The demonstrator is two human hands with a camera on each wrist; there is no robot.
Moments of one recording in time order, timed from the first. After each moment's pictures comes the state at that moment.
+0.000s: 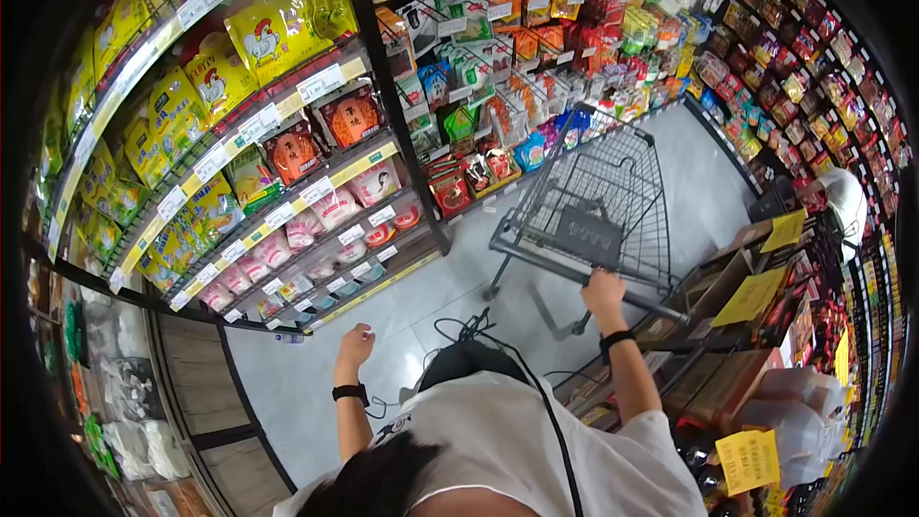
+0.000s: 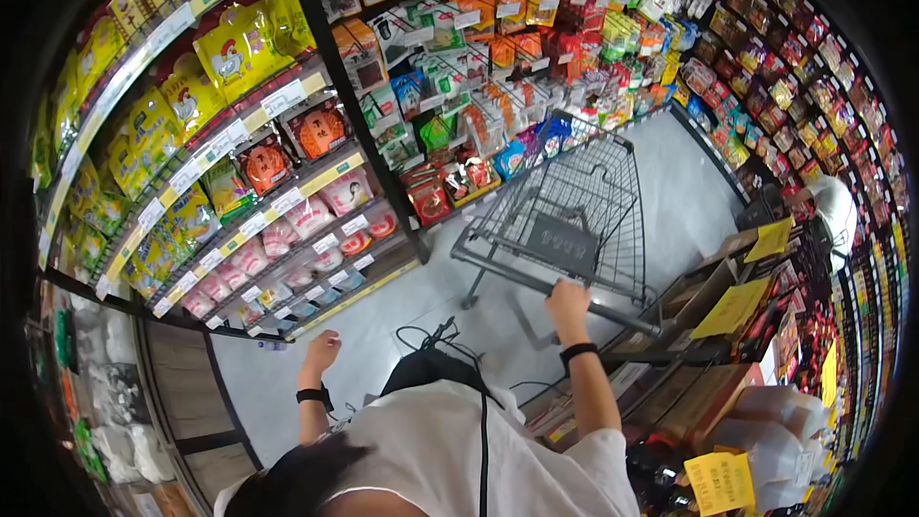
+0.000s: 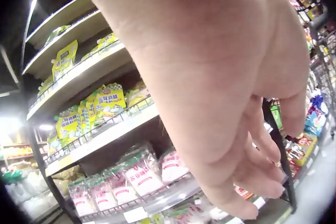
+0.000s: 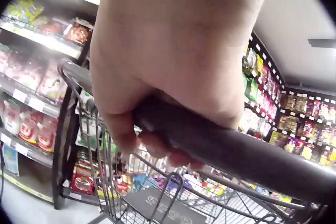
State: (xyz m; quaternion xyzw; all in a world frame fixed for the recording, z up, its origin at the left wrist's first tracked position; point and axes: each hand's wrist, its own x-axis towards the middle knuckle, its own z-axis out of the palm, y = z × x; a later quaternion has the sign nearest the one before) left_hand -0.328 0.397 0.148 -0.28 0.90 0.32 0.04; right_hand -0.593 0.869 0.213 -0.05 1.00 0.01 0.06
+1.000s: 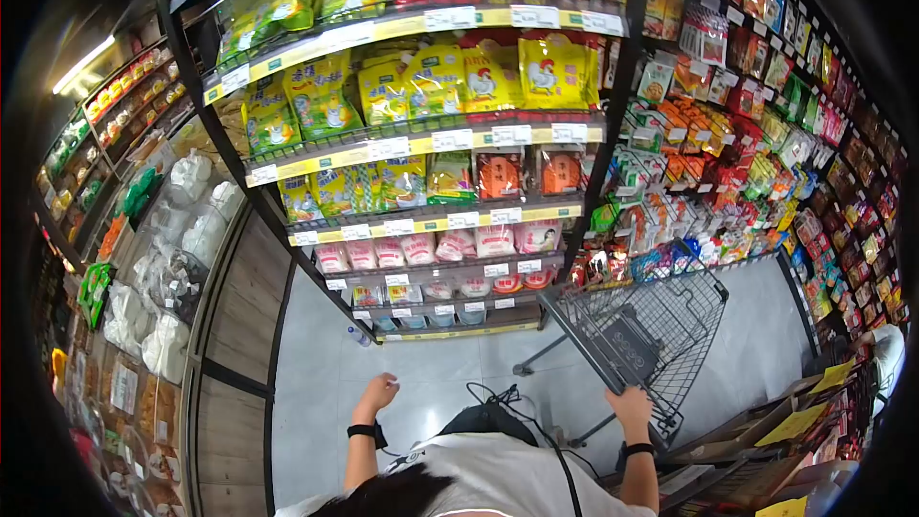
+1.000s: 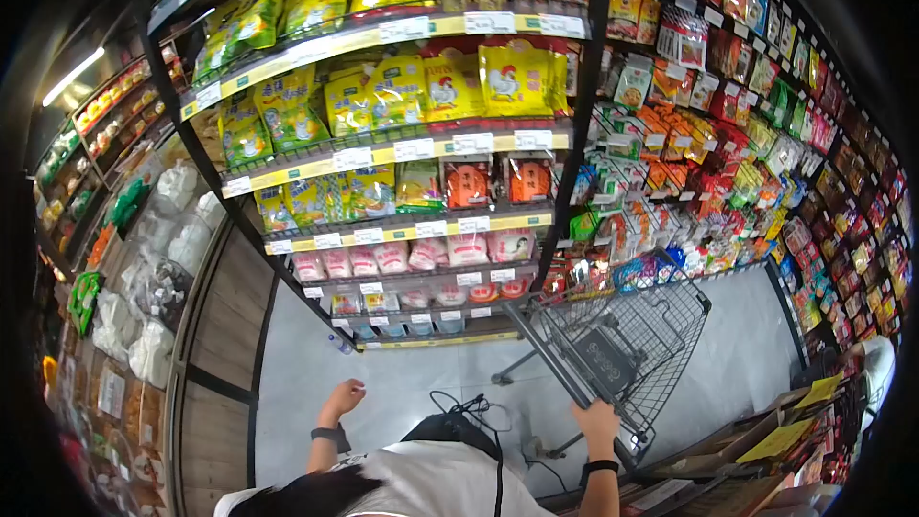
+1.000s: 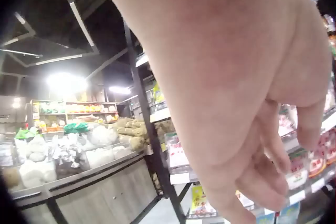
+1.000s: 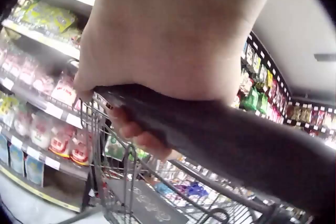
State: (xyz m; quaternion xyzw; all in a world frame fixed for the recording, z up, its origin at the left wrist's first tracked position) left_hand -0.086 0.298 0.147 -0.40 0.84 0.36 -0.03; right_hand -0.428 0.735 0.236 -0.09 0.98 -0.11 0.13
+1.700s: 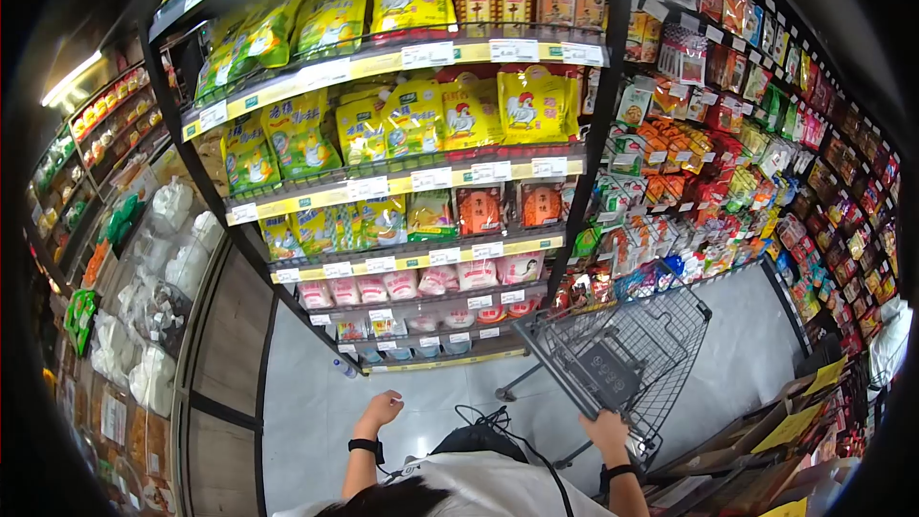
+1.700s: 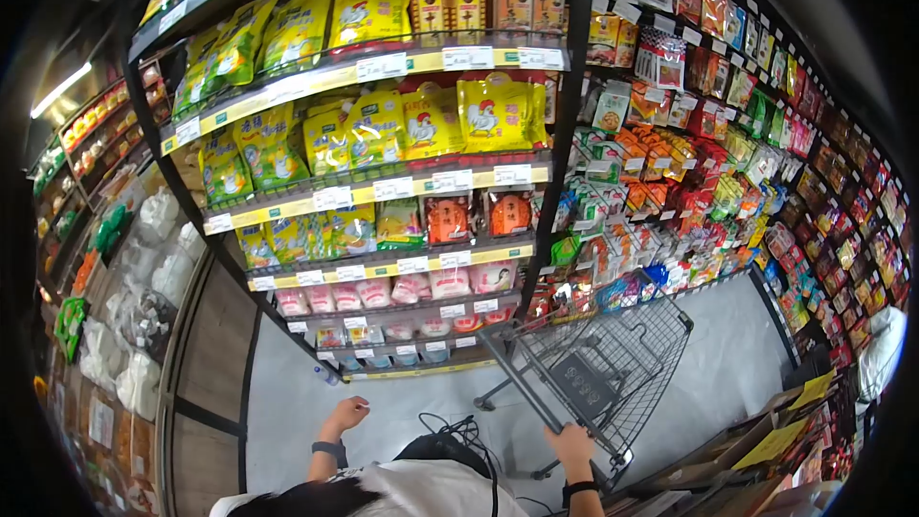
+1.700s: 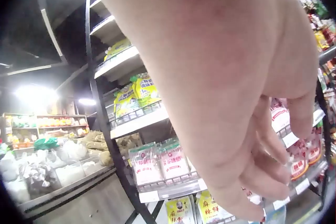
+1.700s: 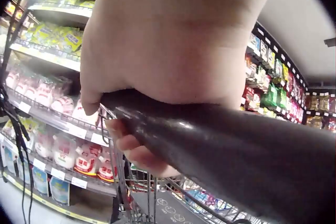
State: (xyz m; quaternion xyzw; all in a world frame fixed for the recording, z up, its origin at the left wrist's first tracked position) left_hand -0.150 0.281 0.160 -0.35 0.87 0.35 0.01; right_hand -0.420 0.706 0.230 -0.12 0.98 -0.08 0.17
